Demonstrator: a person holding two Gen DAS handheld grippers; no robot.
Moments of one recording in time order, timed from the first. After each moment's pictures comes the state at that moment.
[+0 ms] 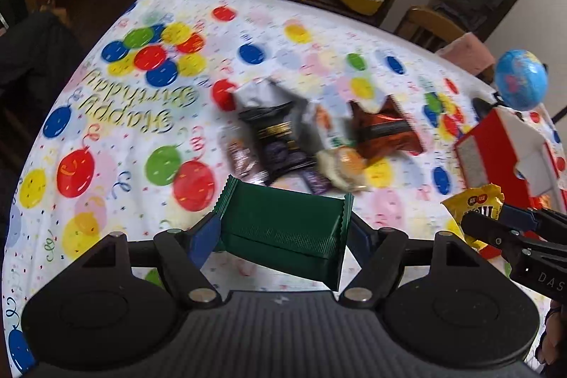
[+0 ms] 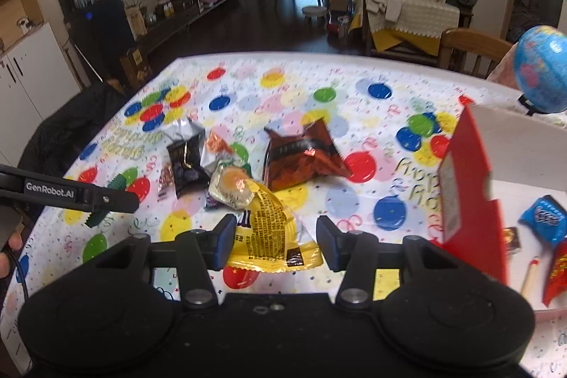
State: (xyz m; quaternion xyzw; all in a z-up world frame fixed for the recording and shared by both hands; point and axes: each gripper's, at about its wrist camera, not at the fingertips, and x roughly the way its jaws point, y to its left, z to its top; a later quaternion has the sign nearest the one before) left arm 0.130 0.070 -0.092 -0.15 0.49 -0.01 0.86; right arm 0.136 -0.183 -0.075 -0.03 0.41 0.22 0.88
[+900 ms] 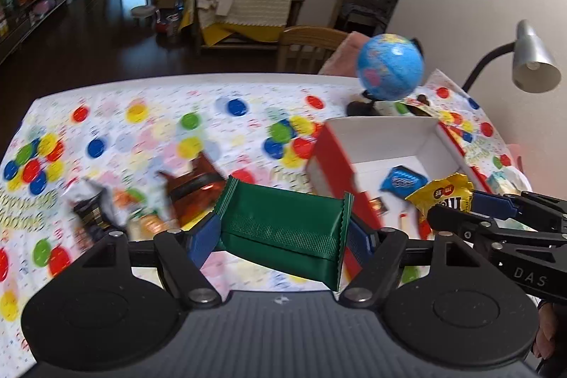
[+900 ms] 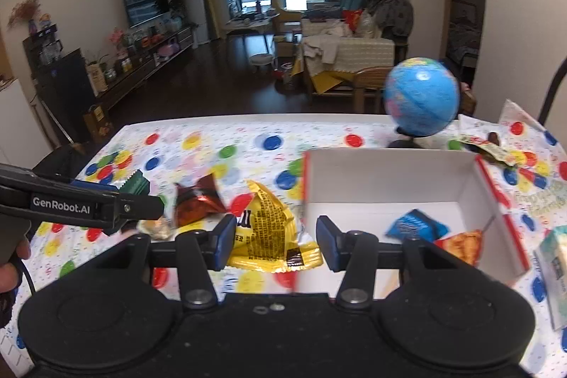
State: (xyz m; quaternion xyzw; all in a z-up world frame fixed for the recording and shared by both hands) left arm 0.140 -0.119 -0.004 -0.06 0.41 -0.12 0.90; right arm 0.107 -0.331 -0.004 0.00 0.35 0.14 0.93
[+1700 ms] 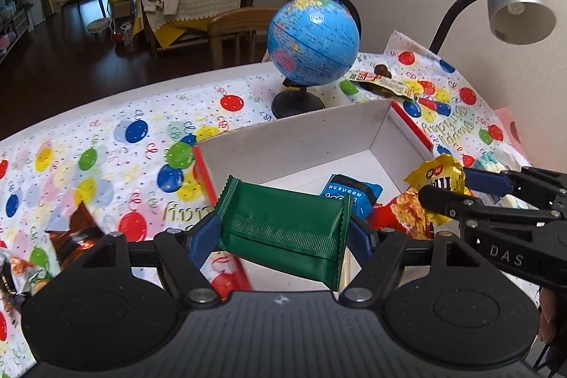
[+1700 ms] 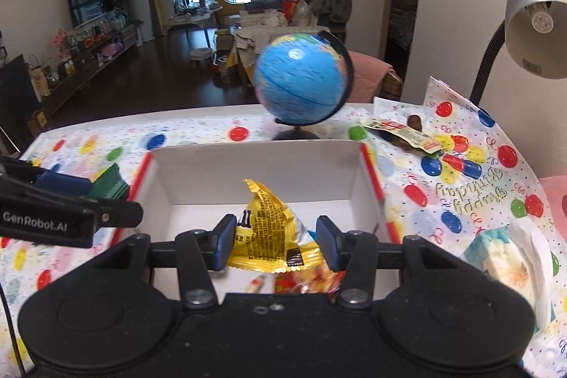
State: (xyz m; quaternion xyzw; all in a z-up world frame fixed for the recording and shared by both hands) left arm 0.217 -0.276 -0.031 0.01 0.43 -0.16 0.89; right arm 0.169 -0.459 -0.038 0.00 0.37 0.06 0.93
